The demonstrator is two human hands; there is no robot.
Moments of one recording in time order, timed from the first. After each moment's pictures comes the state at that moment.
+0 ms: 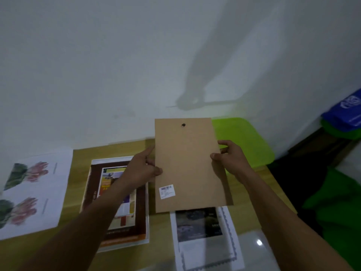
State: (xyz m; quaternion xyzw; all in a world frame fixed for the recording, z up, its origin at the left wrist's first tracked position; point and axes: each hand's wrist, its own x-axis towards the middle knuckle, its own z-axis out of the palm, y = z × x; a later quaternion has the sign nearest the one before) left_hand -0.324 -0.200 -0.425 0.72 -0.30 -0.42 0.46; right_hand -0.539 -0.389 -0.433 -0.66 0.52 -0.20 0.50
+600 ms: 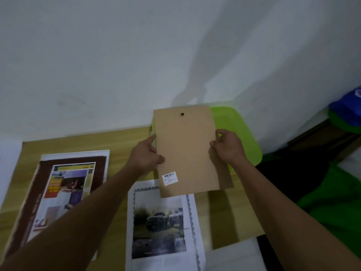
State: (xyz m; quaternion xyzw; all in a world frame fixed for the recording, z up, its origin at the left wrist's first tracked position) left_hand -0.390 -0.354 -0.493 0.80 -0.26 -0.37 0.39; right_hand -0.582 -0.529 -0.491 -0.77 0.53 -0.13 0.32
